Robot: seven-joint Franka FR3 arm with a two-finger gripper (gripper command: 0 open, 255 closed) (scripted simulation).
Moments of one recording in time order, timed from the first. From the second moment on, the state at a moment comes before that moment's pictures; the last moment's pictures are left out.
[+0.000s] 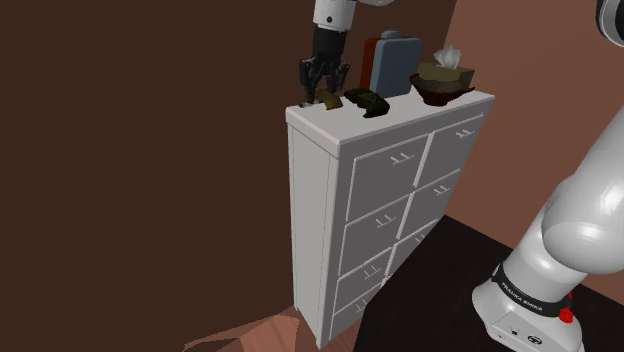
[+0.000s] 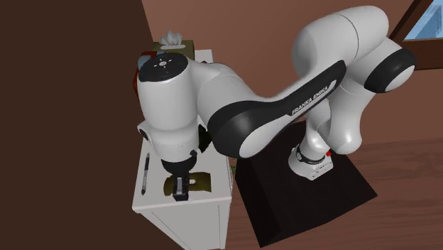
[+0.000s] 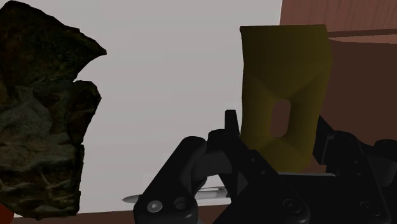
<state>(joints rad) -0.01 0.00 0.17 -1.70 0.09 1.79 0.35</state>
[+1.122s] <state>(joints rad) 0.00 0.06 0.17 -1.38 0.07 1.54 0.38</state>
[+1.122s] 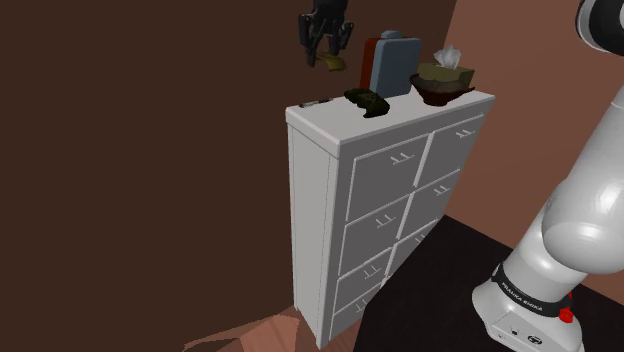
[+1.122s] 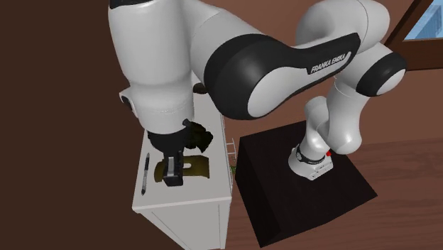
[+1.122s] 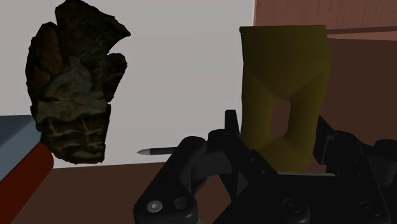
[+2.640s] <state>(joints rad) -0.24 -0.13 -0.11 -1.56 0.11 1.47 -0.13</state>
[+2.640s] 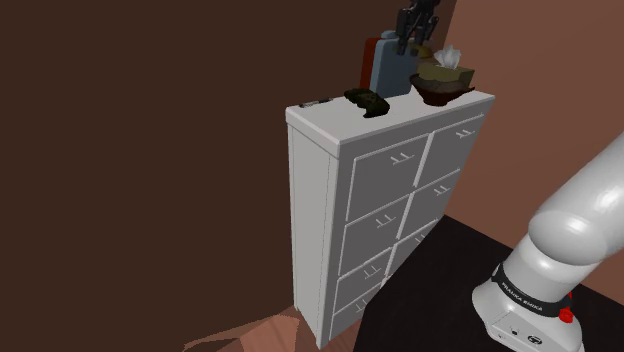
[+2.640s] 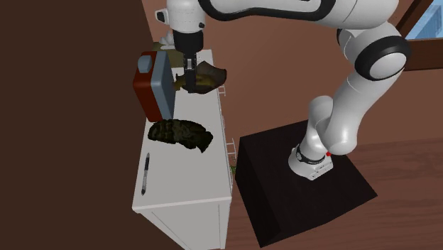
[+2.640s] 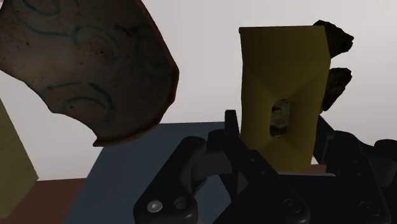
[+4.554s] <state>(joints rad) -0.37 -0.10 -0.28 -1.71 0.10 1.62 -0.45</state>
